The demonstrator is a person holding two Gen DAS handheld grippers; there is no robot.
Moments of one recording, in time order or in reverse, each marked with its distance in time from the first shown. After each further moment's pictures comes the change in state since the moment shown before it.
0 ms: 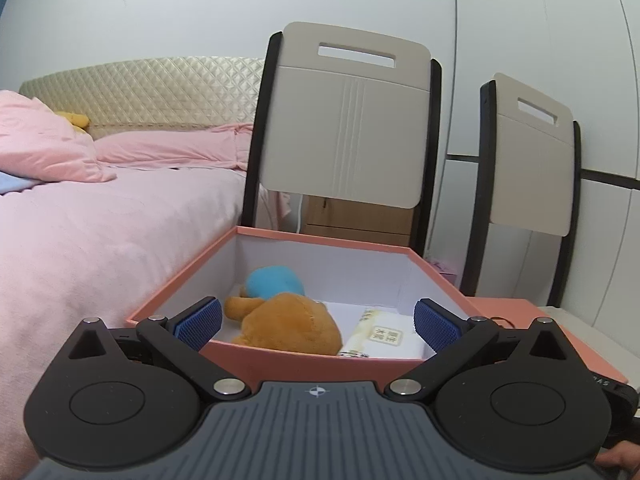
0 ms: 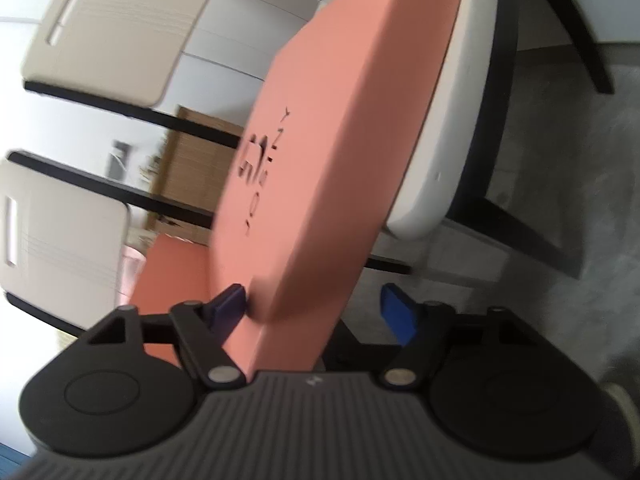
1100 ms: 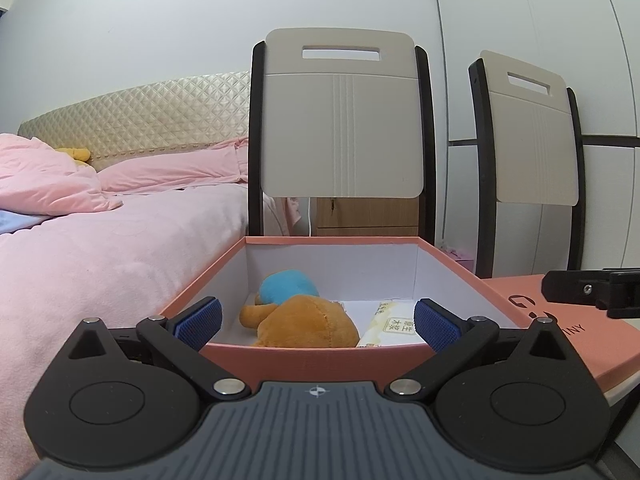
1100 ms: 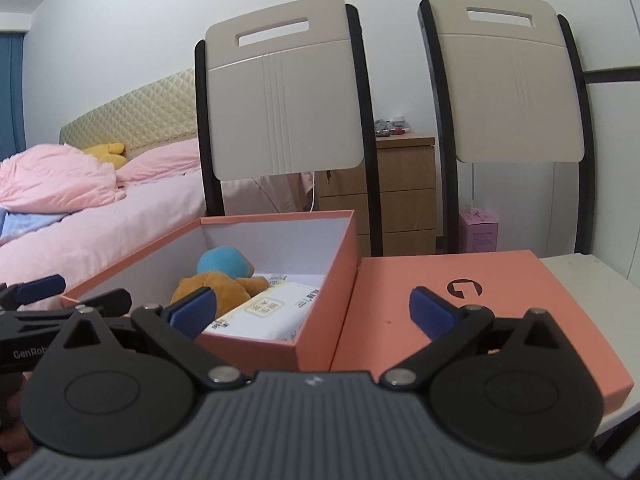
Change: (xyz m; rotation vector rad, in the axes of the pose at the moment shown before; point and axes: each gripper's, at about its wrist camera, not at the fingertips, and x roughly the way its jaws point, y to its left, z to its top) left arm -0.001 -0.013 -0.009 0.124 -0.020 0.068; right arm -0.051 0.170 -0.055 -1.171 -0.020 0.164
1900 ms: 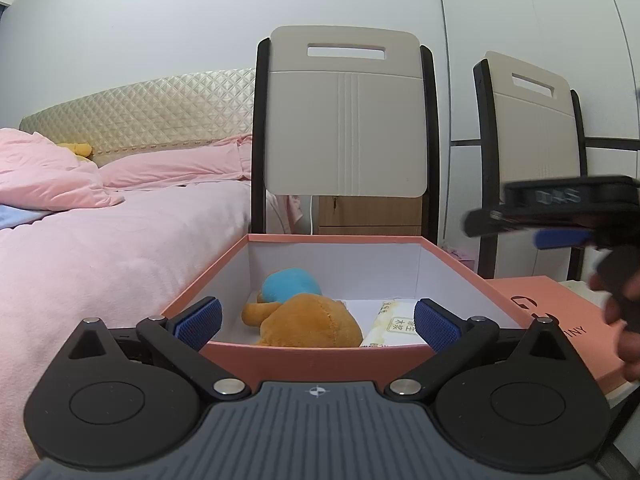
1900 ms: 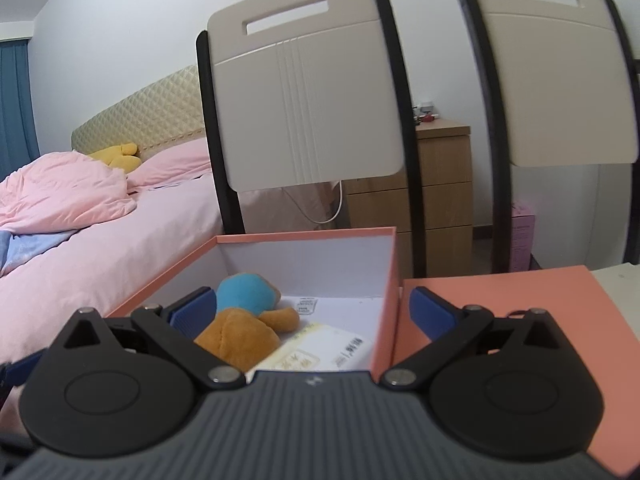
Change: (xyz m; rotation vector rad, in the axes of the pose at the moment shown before) left arm 0.002 0.005 0.000 -0.011 0.007 0.003; right arm 0.068 0.015 0.048 0.024 0.057 0.074
